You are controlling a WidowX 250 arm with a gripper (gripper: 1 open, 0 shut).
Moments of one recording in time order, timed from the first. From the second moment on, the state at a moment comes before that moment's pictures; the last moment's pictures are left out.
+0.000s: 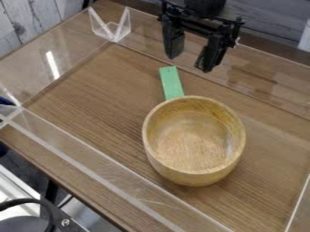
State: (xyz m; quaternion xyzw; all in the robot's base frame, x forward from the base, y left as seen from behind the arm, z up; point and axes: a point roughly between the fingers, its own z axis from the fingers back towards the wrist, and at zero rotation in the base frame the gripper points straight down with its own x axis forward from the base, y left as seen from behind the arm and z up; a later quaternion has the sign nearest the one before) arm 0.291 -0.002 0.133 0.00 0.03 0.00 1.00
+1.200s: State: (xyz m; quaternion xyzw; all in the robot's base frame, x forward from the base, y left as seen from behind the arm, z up) arm 0.314 0.041 0.041 -0.02 0.11 0.24 0.96
